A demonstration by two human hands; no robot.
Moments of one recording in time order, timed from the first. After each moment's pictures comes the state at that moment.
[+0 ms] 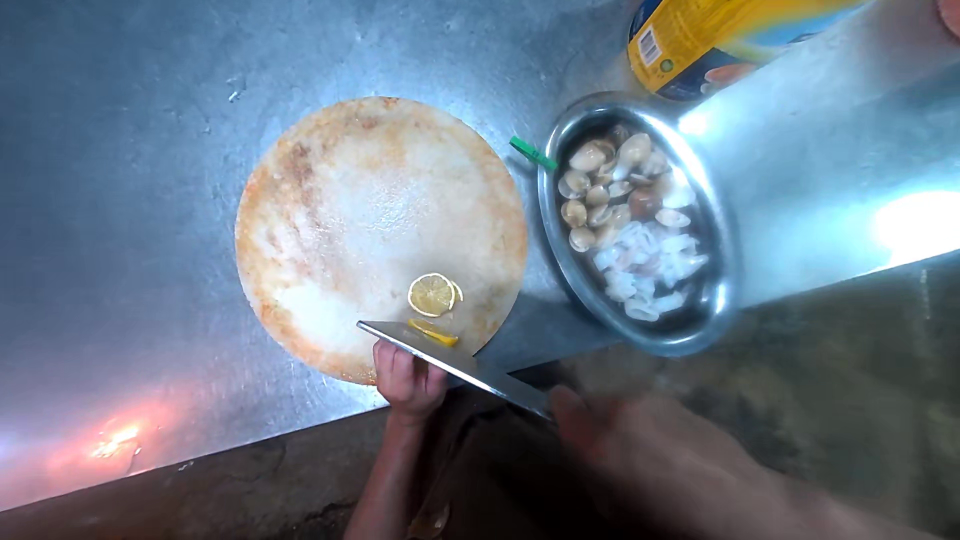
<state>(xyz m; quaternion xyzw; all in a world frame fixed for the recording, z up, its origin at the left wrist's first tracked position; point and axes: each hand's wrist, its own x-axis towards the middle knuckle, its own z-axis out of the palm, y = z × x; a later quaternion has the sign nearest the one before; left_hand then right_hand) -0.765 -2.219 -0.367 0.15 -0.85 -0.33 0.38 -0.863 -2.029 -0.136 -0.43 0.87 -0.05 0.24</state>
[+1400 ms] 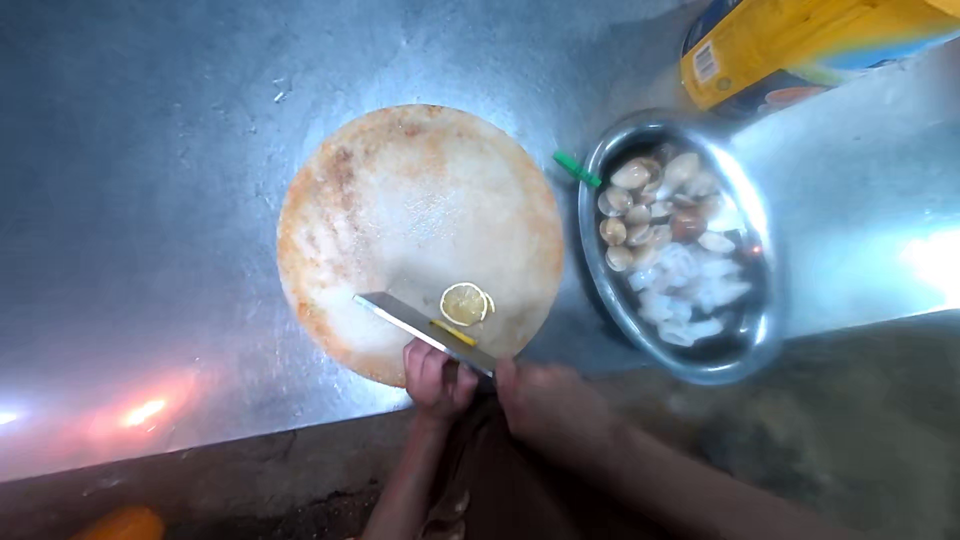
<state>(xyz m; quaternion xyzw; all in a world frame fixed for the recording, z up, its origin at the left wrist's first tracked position) -0.767 -2.224 -0.369 0.15 -0.85 -0.34 0.37 -0.866 -2.099 -0.214 -0.35 0.85 -0.08 0.40</state>
